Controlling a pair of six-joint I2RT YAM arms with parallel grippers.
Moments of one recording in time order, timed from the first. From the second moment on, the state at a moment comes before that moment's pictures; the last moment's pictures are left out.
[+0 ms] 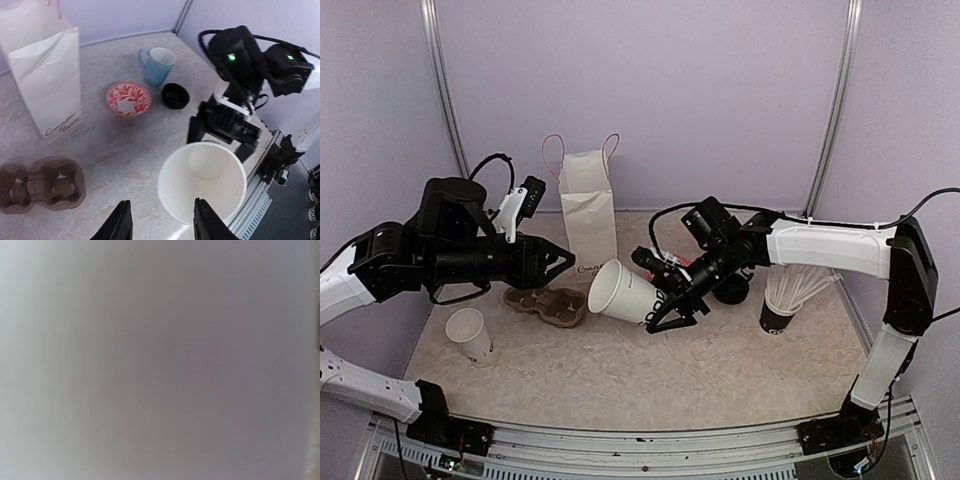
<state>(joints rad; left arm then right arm) -0.98 1.07 1.19 -0.67 -0.16 -0.44 0.81 1.76 1.34 -0.55 -0.95 -0.54</state>
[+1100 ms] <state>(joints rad) -1.13 1.22 1.18 -0.42 -0.04 -0.37 0.79 1.77 1.35 -0.54 -0.90 -0.47</state>
